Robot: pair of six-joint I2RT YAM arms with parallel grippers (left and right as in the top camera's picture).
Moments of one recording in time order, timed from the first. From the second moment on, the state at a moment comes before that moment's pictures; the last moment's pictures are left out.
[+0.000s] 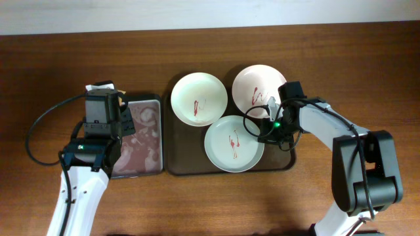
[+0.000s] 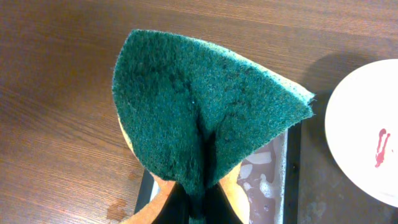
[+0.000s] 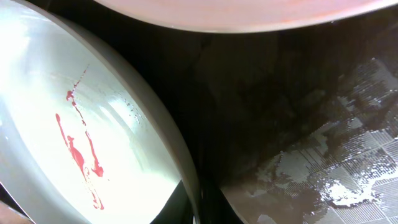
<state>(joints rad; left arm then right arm) -0.08 1.20 1.01 -0.63 -0.30 -0.18 0.12 1.87 1.08 -0.69 -0.42 0.16</state>
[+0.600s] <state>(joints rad) -0.08 1.20 1.01 -0.66 -0.30 -0.18 0.12 1.87 1.08 -0.69 -0.42 0.16</state>
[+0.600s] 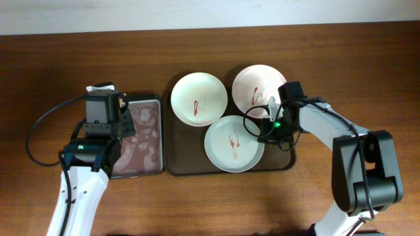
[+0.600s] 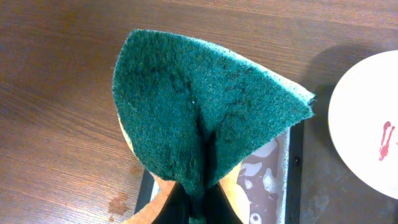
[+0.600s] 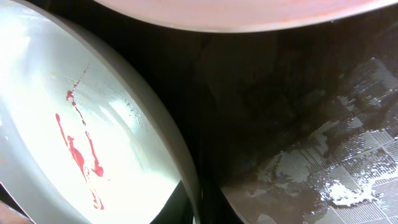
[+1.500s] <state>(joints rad) -0.08 1.45 1.01 -0.70 -0.15 -0.18 0.12 1.87 1.08 -0.70 -0.42 0.16</state>
